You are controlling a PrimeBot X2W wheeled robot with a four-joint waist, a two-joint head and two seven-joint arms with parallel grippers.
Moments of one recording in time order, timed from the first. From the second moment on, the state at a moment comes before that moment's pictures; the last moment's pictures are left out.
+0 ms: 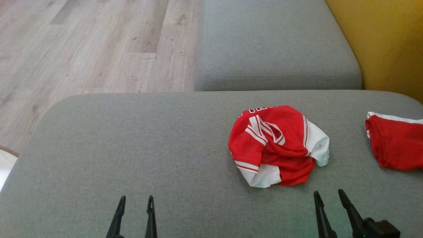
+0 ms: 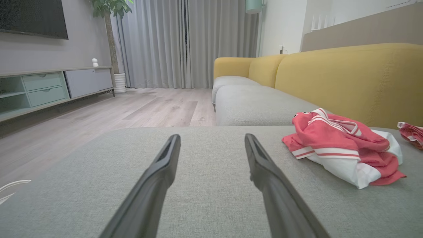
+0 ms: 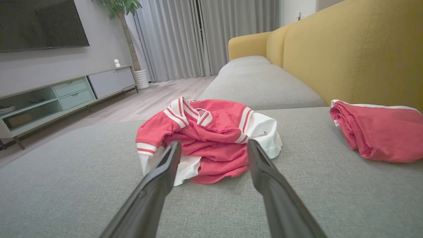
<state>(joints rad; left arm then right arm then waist) 0.24 0.09 -0.29 0.10 -0.15 0.16 -0.25 0.26 -0.04 0.08 0.19 0.17 0.13 -0.25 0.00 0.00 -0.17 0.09</state>
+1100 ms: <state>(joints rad) 0.04 0.06 -0.40 0.28 -0.07 0.07 -0.25 0.23 -0.04 0.11 0.17 0.14 0.13 -0.25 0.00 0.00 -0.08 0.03</state>
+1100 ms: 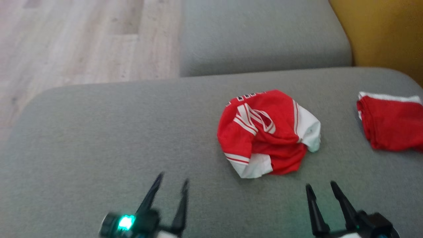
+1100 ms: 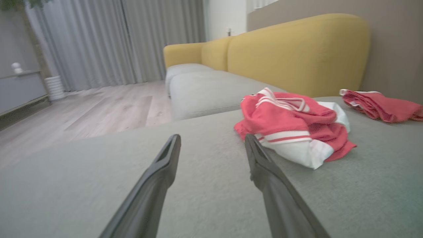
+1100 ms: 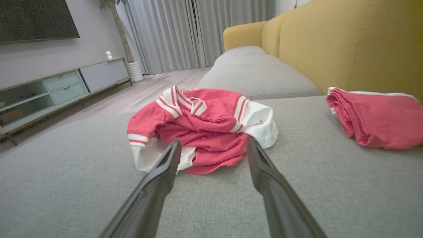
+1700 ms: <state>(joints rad) -0.55 0.05 -0.80 0.65 -0.15 0.06 -0.09 0.11 -0.08 0.15 0.16 0.14 0.13 -0.25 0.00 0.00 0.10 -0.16</state>
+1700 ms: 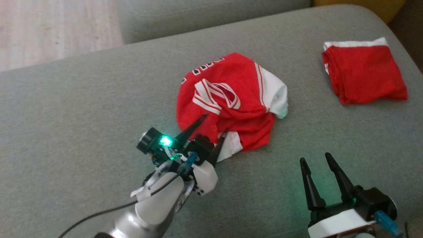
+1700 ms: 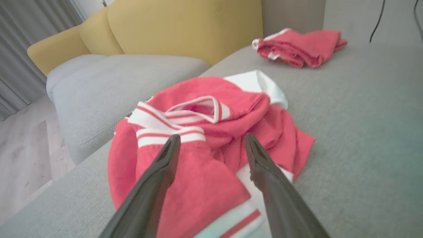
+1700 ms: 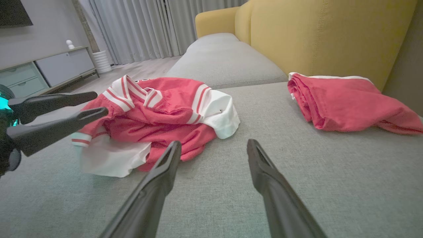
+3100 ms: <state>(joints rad) -1.13 0.03 -0.80 0.47 -0.90 -0.07 -0.10 0.08 -0.06 0.20 0.17 0.16 0.13 -0.25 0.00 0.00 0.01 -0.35</state>
